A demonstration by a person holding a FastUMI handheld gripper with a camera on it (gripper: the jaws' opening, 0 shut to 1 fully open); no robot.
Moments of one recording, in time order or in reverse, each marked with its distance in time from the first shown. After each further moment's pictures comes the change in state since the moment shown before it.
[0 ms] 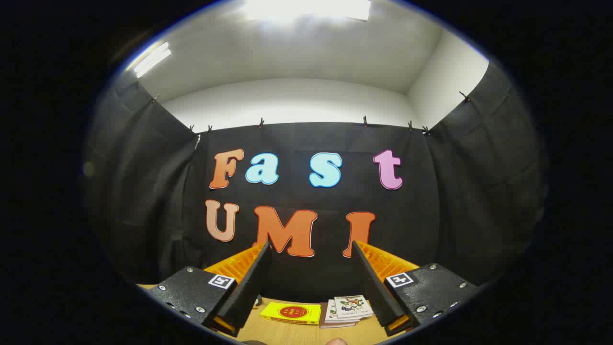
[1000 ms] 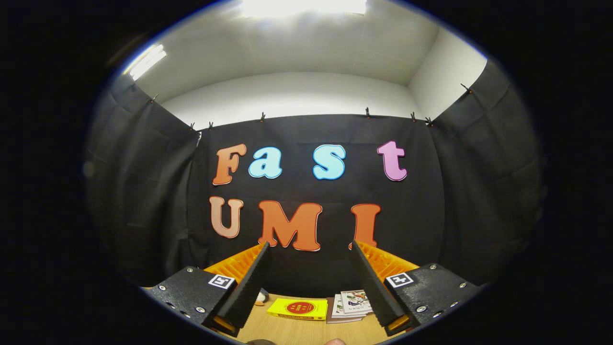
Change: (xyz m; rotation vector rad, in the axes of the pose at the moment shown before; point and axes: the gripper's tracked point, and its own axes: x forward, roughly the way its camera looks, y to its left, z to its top) arm 0.004 0.013 -0.015 0.026 0.068 0.026
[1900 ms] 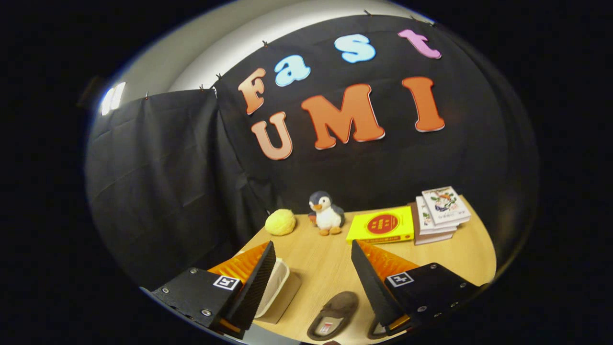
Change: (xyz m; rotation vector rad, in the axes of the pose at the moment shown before) arm -0.037 0.148 -0.233 0.359 0.670 0.380
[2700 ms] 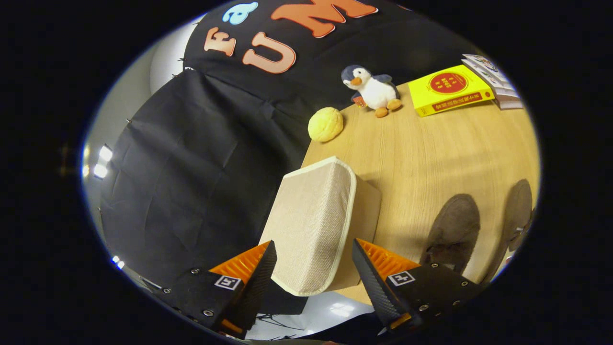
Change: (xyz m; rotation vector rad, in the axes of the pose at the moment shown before) arm 0.066 0.096 -0.178 0.371 0.522 0.338
